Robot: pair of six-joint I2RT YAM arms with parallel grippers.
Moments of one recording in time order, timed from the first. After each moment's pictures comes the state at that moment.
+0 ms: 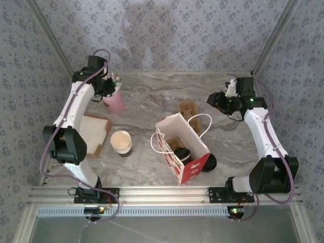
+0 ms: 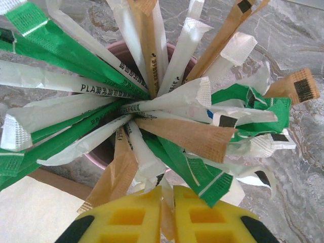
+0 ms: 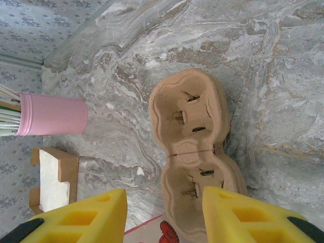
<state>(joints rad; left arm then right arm) -0.14 1.74 1.74 -0.98 -0.04 -0.32 0.01 1.36 1.24 -0.74 -0.52 0.48</state>
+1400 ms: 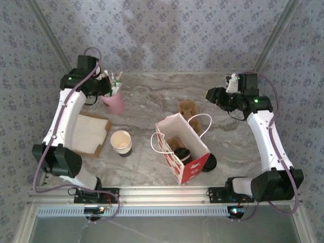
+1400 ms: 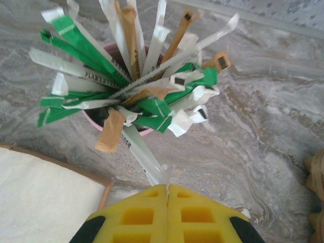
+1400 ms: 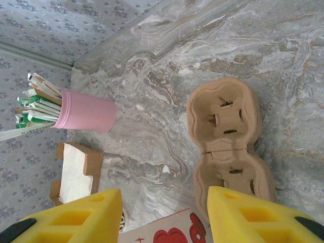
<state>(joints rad) -0.14 1.57 1.72 -1.05 0.03 -0.32 0.06 1.28 1.33 -0.81 -0.52 0.50</state>
